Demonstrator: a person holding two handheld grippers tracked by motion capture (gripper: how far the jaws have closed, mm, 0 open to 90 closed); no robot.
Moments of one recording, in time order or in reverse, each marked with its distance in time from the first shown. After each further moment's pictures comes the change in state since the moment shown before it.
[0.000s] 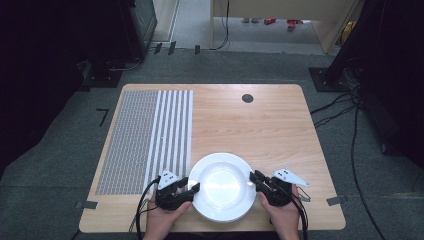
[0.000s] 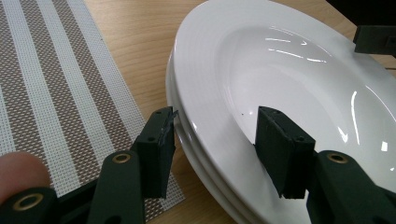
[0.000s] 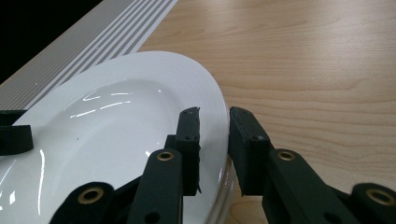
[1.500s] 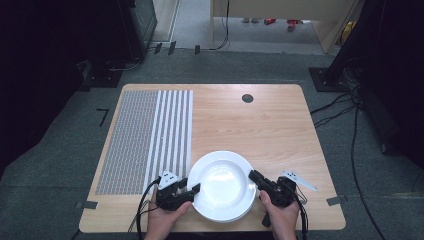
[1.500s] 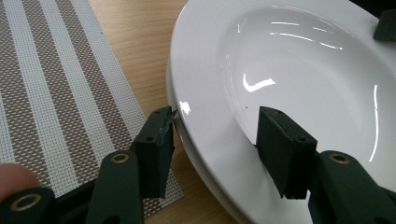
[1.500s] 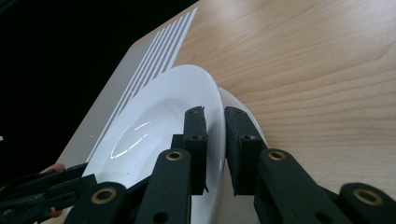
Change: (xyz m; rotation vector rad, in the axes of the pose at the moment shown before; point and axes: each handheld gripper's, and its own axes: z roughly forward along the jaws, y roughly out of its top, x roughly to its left) left arm -0.001 -0.002 0.002 0.009 0.008 -0.017; right arm -0.004 -0.004 -0.004 -0.073 0.114 0.322
